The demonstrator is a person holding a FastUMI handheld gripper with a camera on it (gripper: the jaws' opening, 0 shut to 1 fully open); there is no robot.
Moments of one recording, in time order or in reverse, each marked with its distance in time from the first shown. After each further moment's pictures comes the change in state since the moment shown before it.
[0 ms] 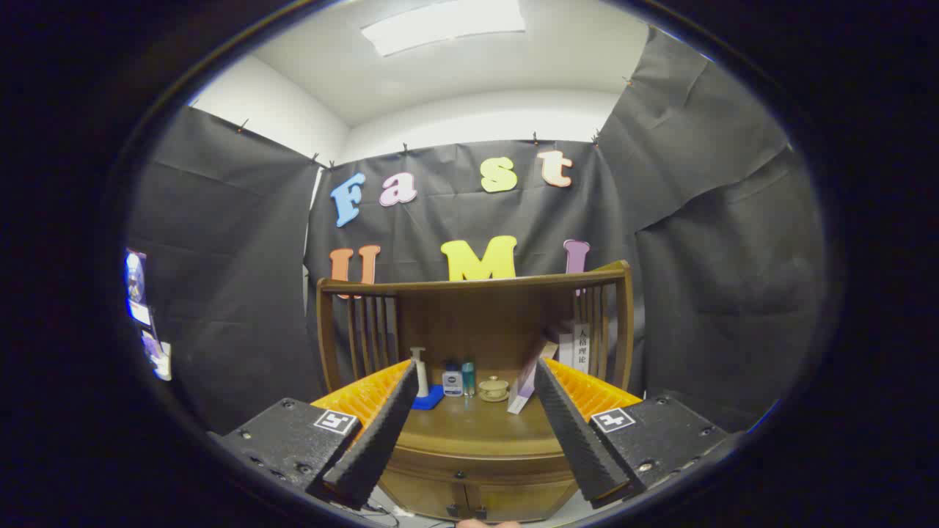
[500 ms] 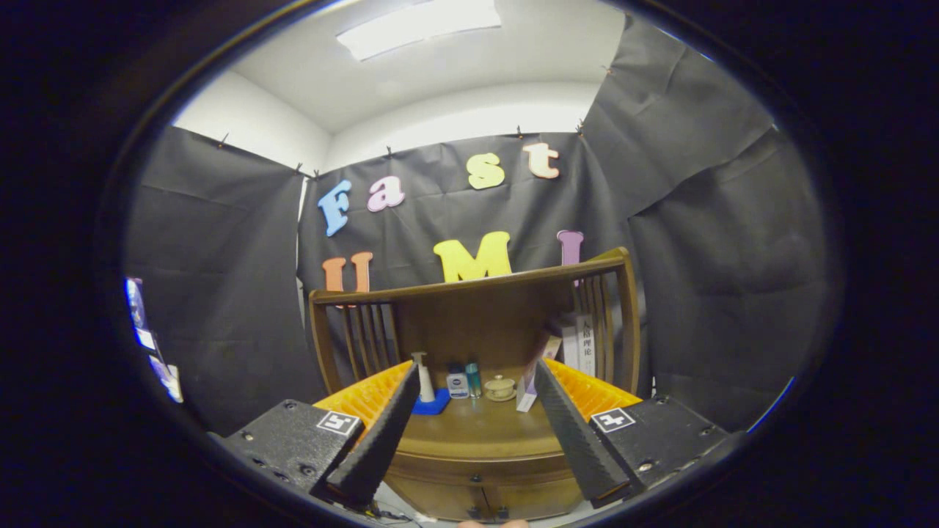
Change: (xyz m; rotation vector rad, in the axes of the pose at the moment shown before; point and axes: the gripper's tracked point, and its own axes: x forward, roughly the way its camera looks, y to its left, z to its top) arm 0.014 0.001 0.000 0.077 0.000 -0.018
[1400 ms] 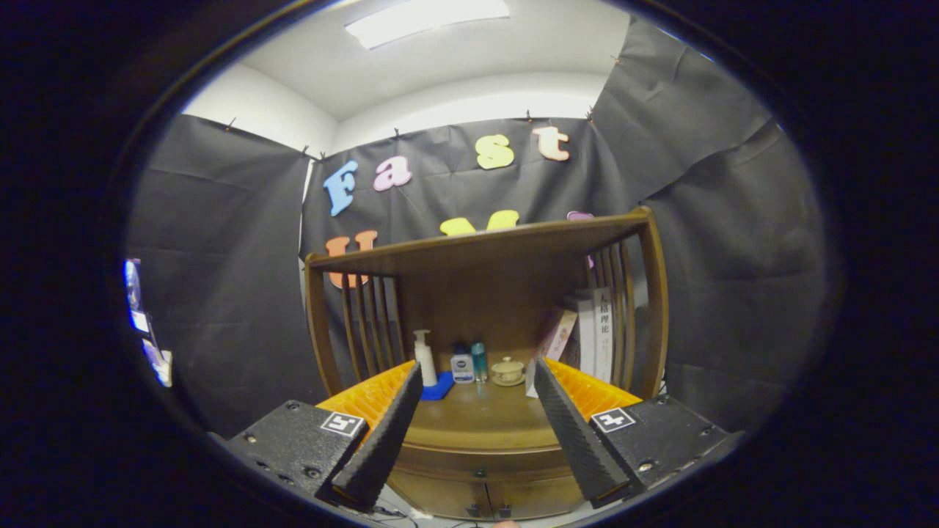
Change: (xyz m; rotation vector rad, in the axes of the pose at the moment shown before) arm 0.042 0.017 -0.085 -0.008 0.063 0.031
